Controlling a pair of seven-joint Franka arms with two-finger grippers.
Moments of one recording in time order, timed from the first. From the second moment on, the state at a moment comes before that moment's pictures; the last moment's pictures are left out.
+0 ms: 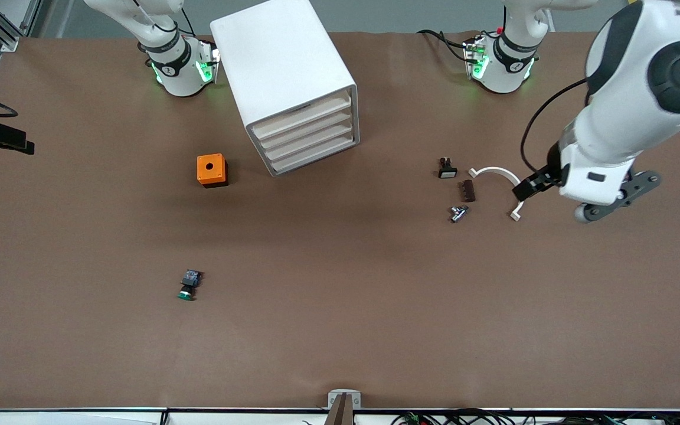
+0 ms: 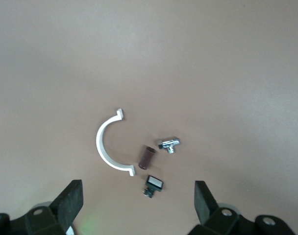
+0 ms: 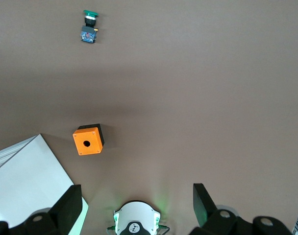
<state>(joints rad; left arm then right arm) -0.09 0.17 -0.21 -1.48 0.09 1.54 -0.75 -0.07 0.19 -0.01 -1.25 -0.02 1.21 -0.09</state>
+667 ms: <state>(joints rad) 0.03 -0.09 -0.16 -1.66 0.09 1.54 -0.26 0.02 0.05 -0.07 -1.44 -0.02 1.39 -0.09</state>
